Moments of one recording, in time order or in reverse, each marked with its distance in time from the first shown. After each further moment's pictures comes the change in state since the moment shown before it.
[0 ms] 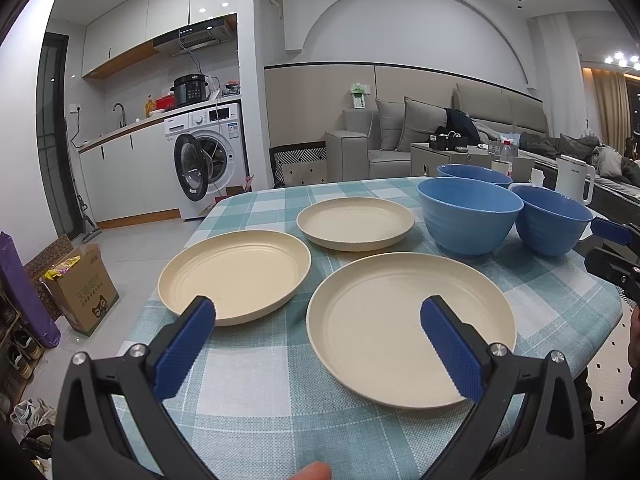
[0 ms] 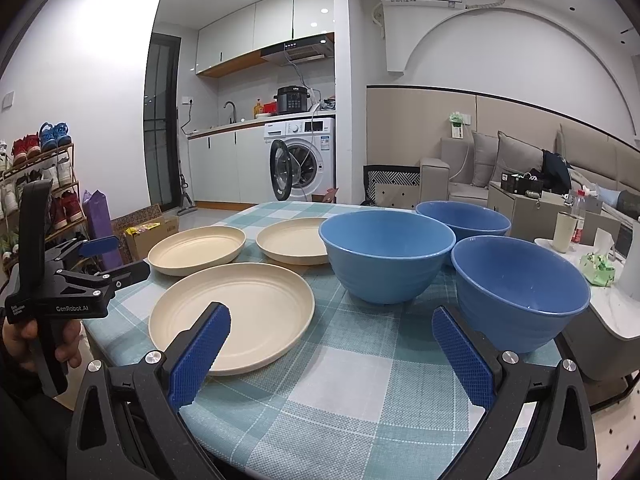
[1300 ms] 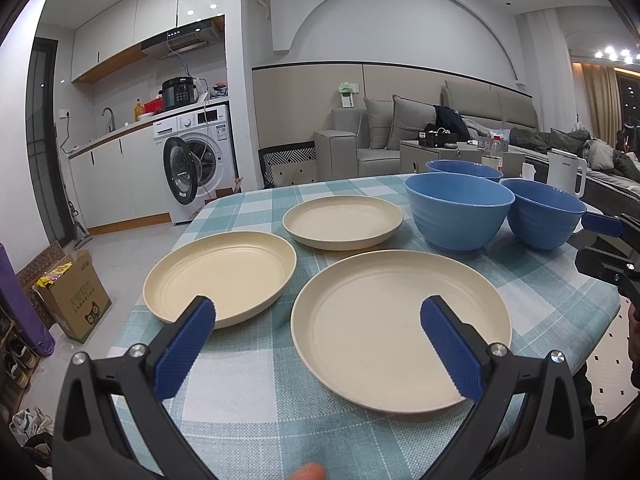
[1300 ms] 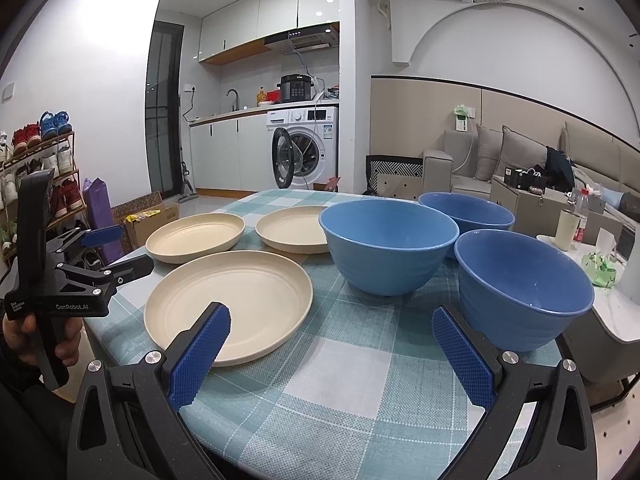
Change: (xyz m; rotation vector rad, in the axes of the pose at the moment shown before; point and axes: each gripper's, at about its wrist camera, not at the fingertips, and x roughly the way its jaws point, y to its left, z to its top) left arm 0.006 -0.004 -0.002 0.021 0.000 -0.036; right arm 0.005 -0.001 0.000 -0.021 0.041 0.004
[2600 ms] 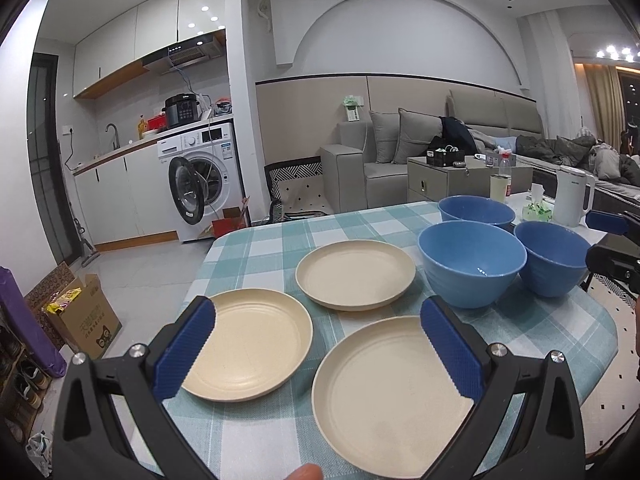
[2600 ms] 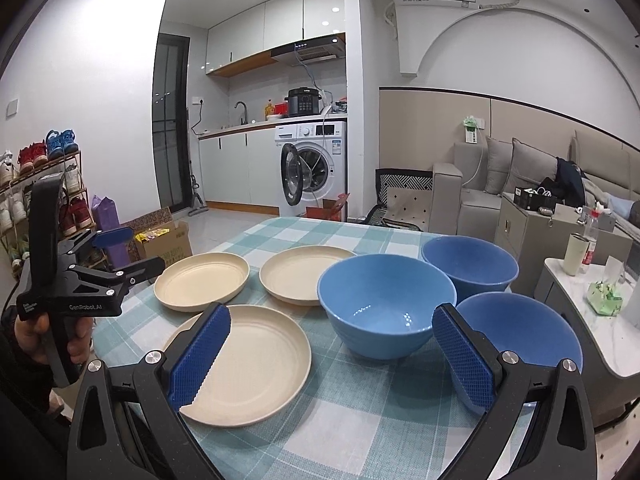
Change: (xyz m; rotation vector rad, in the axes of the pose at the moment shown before) left arm 0.004 0.007 0.079 0.022 -0.030 0.033; right arm -0.002 -0.013 0.076 -0.006 -0.027 0.046
